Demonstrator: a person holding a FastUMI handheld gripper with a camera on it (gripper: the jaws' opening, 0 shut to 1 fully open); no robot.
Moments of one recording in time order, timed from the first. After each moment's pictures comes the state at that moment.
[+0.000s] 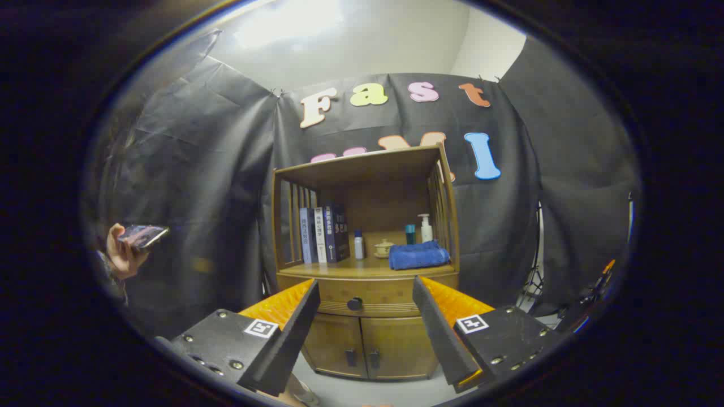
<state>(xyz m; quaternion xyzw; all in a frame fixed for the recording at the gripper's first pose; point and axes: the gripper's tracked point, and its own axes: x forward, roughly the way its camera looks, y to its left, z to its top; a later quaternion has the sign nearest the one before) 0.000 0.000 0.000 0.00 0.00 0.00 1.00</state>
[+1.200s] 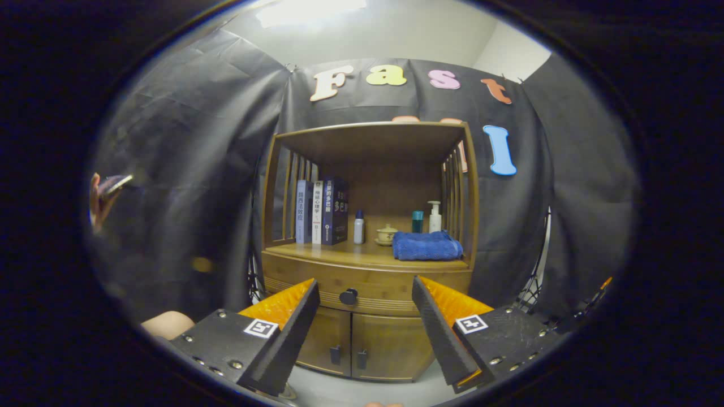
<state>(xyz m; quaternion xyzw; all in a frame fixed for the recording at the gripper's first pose) 0.097 0.021 -0.057 -0.06 0.04 0.01 1.00</state>
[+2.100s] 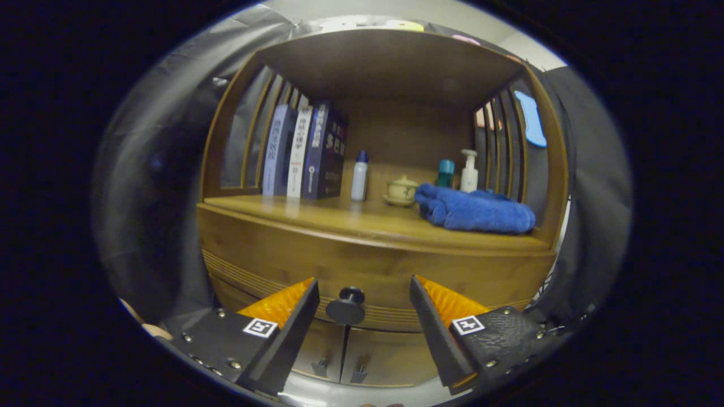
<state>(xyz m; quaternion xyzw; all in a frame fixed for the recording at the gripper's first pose) 0.283 0.037 -0.214 -0.09 0.15 -0.03 0.98</state>
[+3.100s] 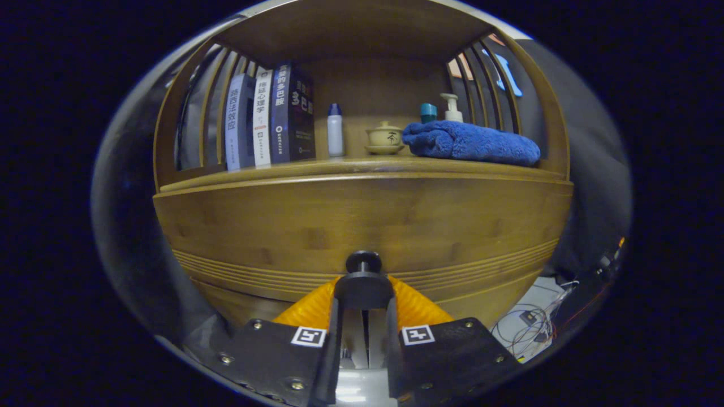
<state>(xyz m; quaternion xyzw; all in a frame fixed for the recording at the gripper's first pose) 0.291 0.036 -0.268 -0.02 0.22 -0.11 0.97</state>
